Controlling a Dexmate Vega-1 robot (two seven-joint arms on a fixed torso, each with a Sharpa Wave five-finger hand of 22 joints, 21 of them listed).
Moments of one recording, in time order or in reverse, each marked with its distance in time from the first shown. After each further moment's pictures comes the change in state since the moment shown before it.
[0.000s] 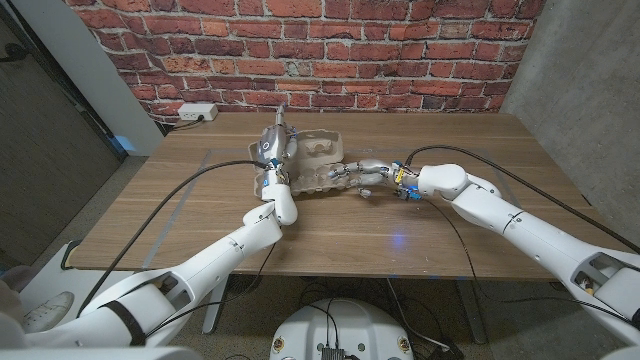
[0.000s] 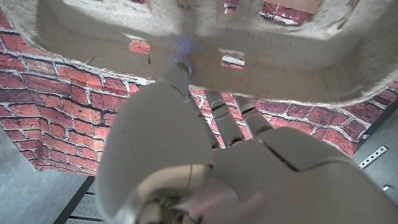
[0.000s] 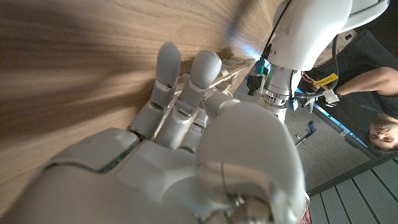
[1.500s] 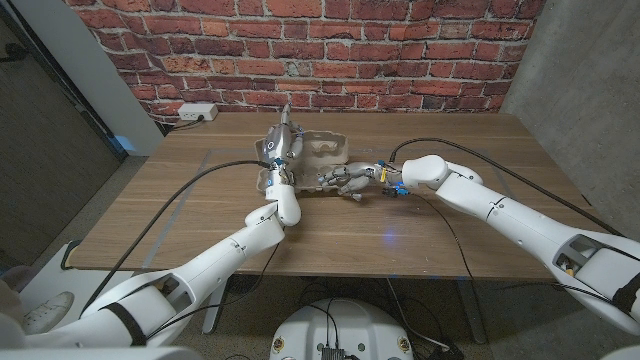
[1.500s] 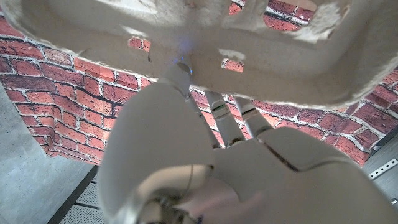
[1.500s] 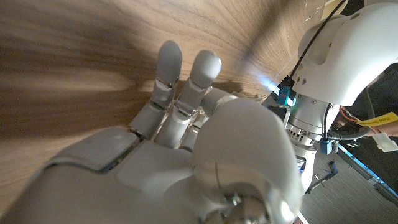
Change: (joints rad) left arm 0.015 -0.003 0.003 -0.030 0.001 -0.046 -0.008; left_hand 0.009 0.009 -0.018 0.001 0.000 0.005 0.005 0.006 0.000 0.000 0.000 0.008 -0.005 -0.016 0.005 -0.006 0.000 -0.020 0.002 0.022 0.005; right arm 0.092 0.032 -0.094 -0.015 -0.131 -0.150 0.028; right_hand 0.070 -0.002 -0.061 0.017 0.059 -0.146 0.080 -0.003 -0.009 -0.067 0.047 -0.004 -0.010 -0.002 -0.001 -0.001 0.004 0.027 -0.005 -0.003 -0.056
